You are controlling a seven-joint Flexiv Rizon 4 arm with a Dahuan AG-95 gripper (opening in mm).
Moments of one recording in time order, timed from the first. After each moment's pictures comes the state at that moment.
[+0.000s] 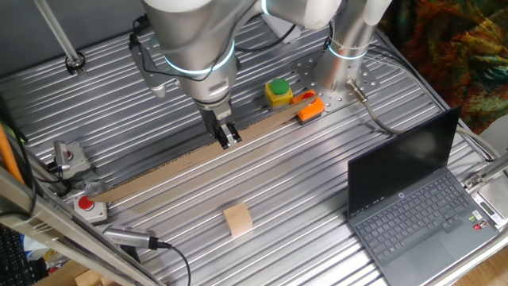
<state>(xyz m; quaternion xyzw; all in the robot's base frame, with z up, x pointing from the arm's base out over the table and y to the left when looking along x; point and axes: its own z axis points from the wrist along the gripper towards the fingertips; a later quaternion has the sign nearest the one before) 0.505 0.195 0.288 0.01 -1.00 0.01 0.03</state>
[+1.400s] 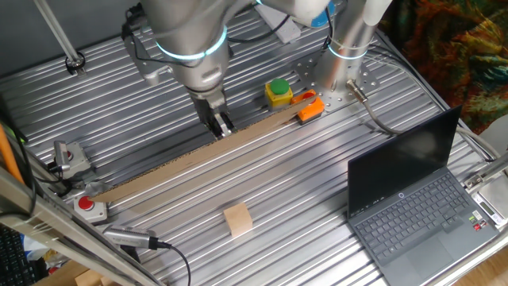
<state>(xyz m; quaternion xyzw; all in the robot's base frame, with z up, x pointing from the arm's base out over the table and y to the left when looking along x) 0.512 0.165 0.290 0.04 -1.00 -0.01 0.03</state>
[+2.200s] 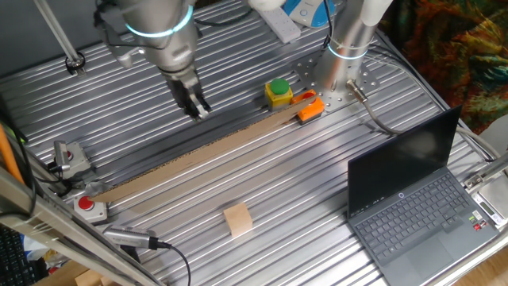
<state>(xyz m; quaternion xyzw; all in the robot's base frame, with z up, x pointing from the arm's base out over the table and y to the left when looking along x) 0.538 0.095 0.274 0.09 -1.00 -0.01 0.04</state>
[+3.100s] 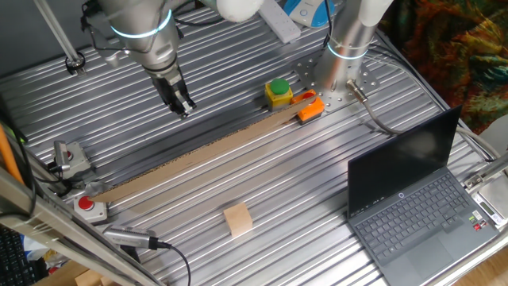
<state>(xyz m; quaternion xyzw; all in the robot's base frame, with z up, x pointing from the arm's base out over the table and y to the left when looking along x) 0.551 0.049 0.229 0.10 -0.99 -0.01 0.02</state>
